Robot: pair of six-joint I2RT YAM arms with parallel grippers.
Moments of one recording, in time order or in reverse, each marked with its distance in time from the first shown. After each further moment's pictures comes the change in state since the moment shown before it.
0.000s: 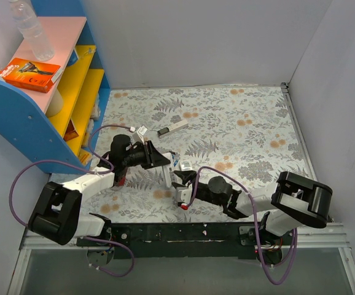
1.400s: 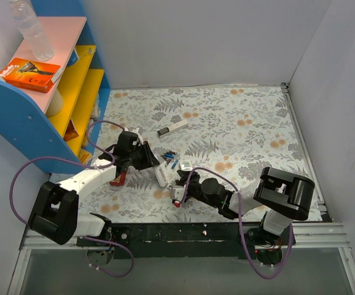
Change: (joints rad) left arm -0.040 0.019 0.182 -0.522 -0.456 0.114; right arm 0.010 0.165 0.021 0.050 0.175 -0.041
